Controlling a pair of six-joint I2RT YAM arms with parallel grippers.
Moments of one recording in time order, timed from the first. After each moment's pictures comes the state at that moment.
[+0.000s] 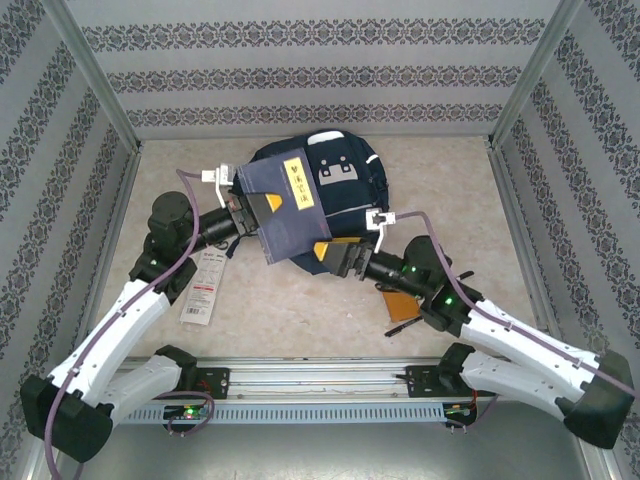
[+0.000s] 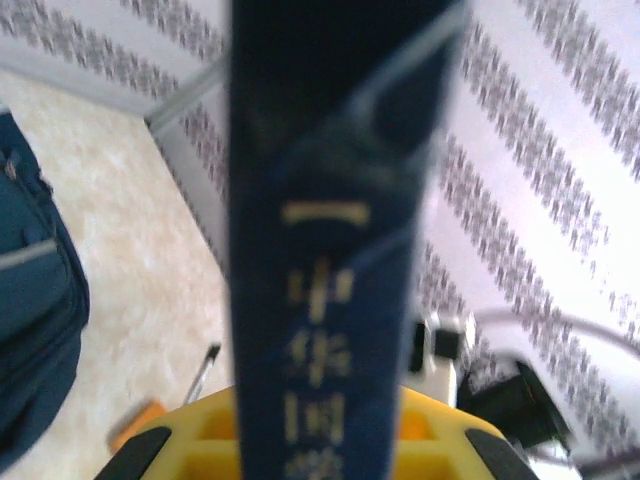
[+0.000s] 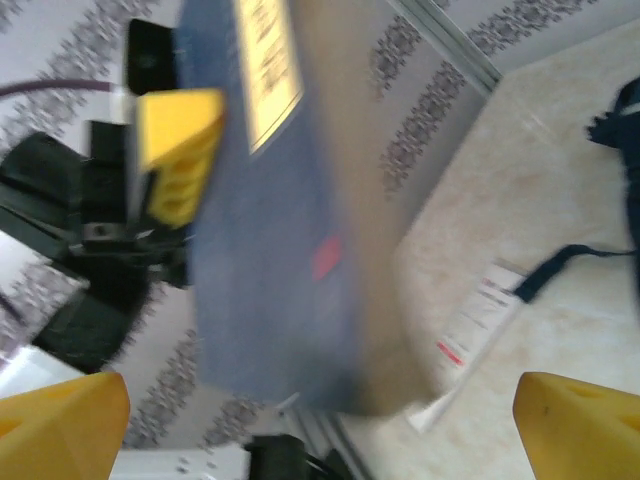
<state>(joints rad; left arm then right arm) -0.36 0.98 0.86 0.17 0.64 -0.99 0.88 0.88 0.63 0.27 -0.21 0.95</state>
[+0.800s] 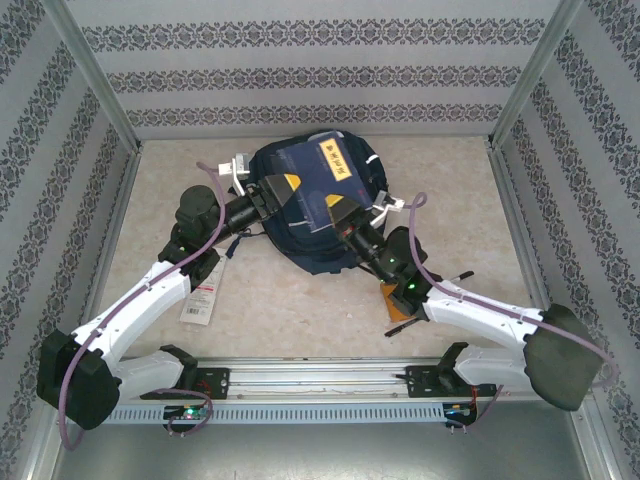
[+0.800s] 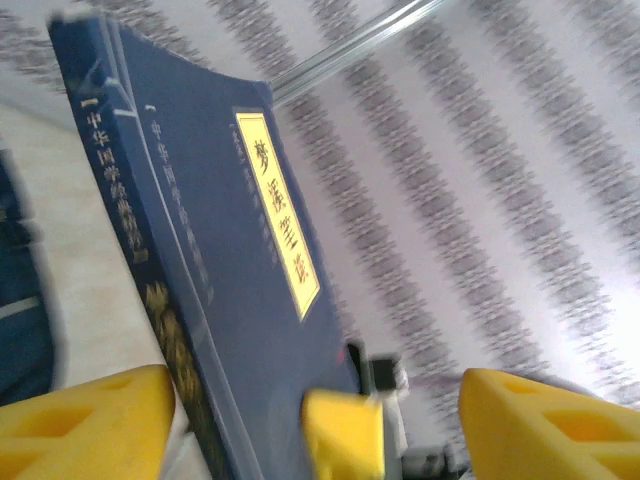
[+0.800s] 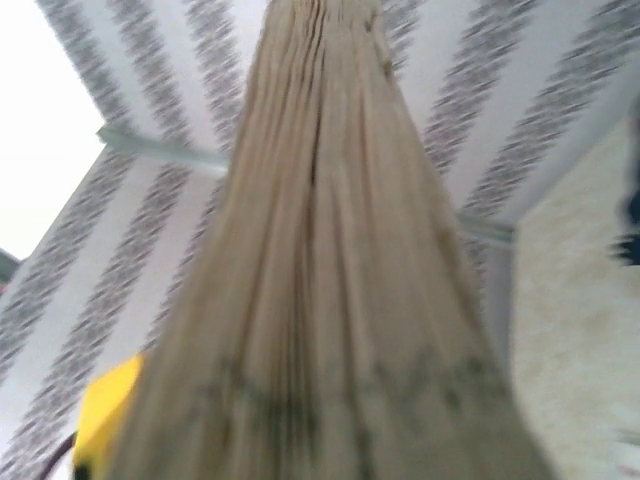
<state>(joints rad) -0.44 1.15 0.87 0.30 0.49 -1.02 0.77 1.17 0.60 0.71 0.14 1.38</state>
